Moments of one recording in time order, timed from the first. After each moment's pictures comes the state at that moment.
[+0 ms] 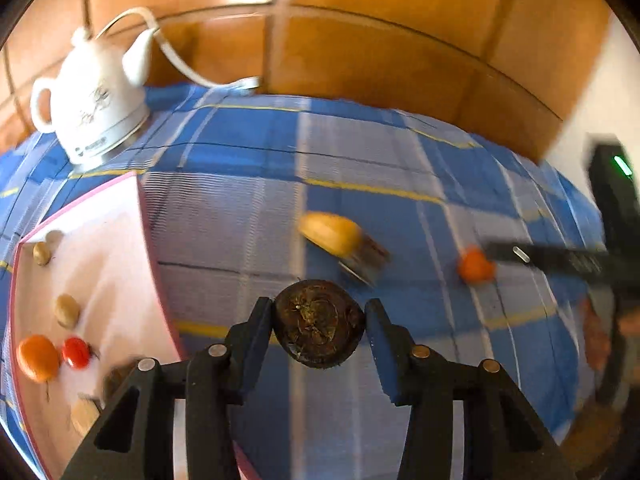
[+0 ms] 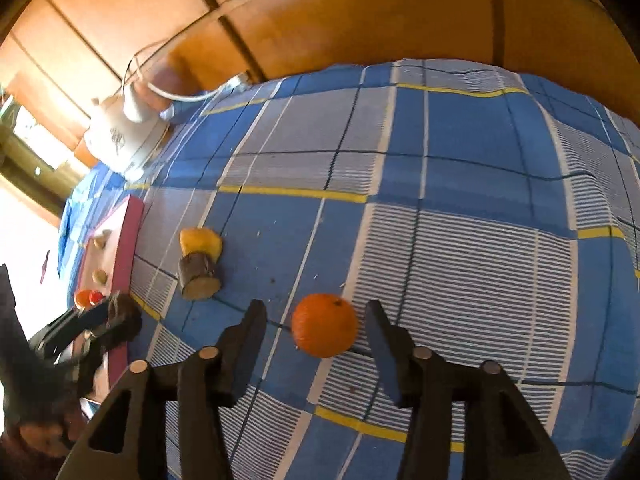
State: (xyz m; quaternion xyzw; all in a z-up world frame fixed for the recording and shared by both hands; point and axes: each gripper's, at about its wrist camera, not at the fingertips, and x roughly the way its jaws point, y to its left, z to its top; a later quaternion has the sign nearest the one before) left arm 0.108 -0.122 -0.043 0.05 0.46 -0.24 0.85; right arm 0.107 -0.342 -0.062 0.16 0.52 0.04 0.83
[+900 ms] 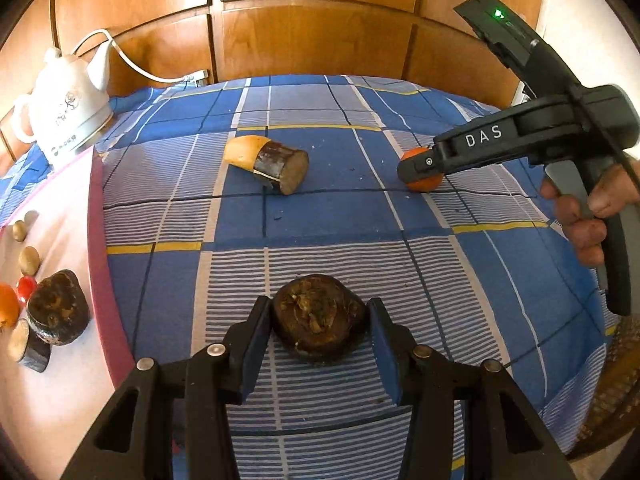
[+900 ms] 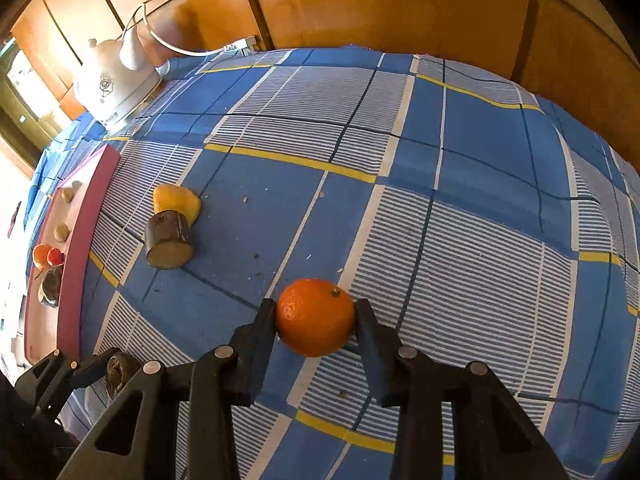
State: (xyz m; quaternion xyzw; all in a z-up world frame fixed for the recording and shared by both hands) left arm 0.036 -0.148 -0.091 0.10 0.44 -0.27 0.85; right arm 0.111 -0.321 -0.080 0.07 0.55 0.03 0.83
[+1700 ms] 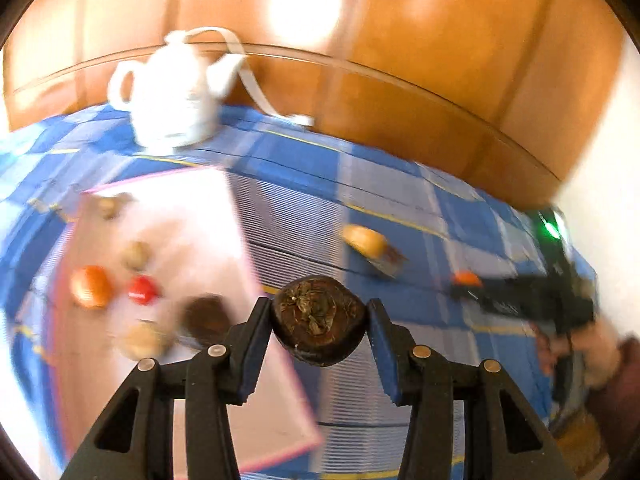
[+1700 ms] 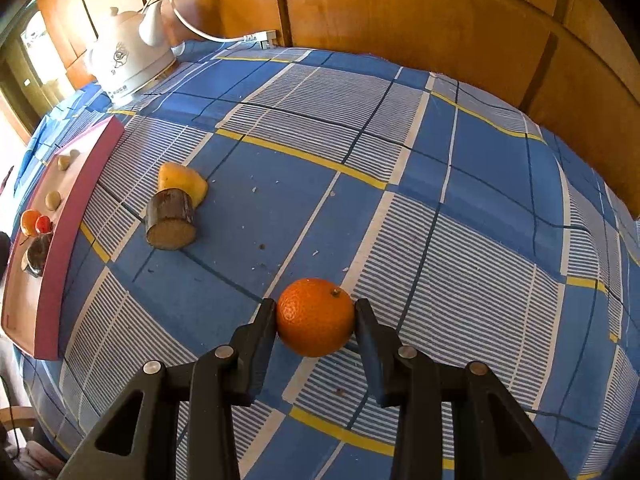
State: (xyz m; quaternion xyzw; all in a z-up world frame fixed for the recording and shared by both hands) left arm 0.068 -0.035 -0.012 -0.05 0.41 -0.17 0.89; right arm 0.108 -0.305 -0.078 0.01 0.54 0.03 0.84
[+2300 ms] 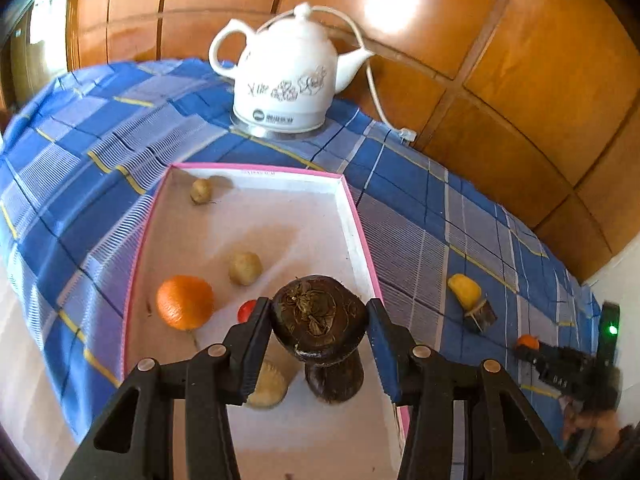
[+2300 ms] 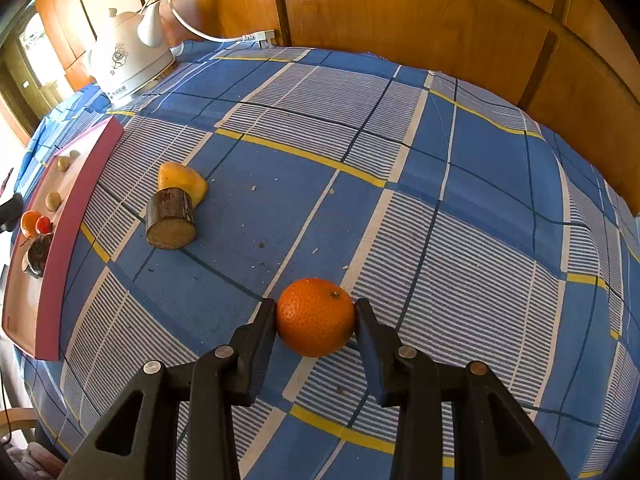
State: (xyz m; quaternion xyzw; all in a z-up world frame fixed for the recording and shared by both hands) left arm 0.128 0.037 -0.029 -0.12 0.46 -0.08 0.88; right arm 0.107 -0.306 -0.079 0.01 0.54 0.02 0.84
